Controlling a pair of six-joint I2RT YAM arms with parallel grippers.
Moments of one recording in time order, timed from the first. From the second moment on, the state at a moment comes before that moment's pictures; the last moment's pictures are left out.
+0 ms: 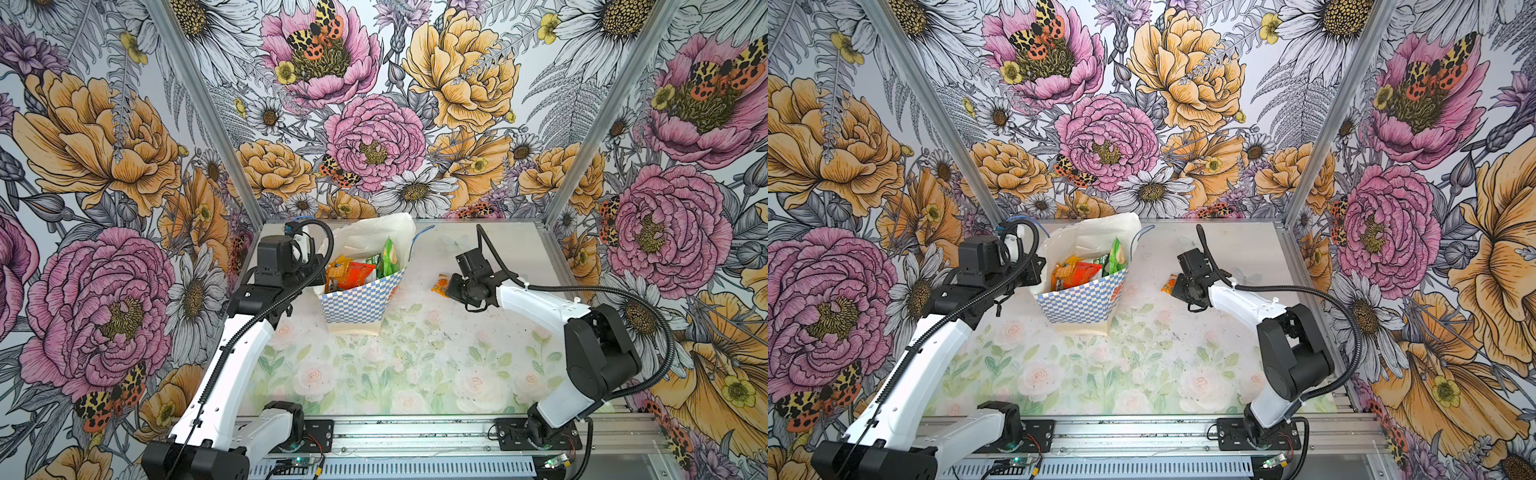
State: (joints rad) left arm -0.14 1.07 1.12 -0.61 0.17 -0.27; right arm 0.43 1.58 1.07 -0.49 -0.01 0.77
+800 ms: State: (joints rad) left arm -0.14 1.07 1.12 -0.61 0.17 -0.27; right arm 0.68 1.27 1.53 -0.64 0.17 0.59
